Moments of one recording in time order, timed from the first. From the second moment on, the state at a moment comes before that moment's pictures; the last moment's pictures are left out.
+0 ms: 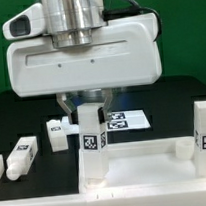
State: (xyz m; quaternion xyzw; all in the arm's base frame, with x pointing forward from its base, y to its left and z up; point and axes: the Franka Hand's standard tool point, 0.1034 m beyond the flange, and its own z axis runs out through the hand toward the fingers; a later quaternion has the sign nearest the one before) arm 0.628 -0.050 0.118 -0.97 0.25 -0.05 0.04
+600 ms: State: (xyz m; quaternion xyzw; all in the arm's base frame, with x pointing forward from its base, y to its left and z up) arm 0.629 -0.055 0.115 -0.70 0.70 -0.02 0.09
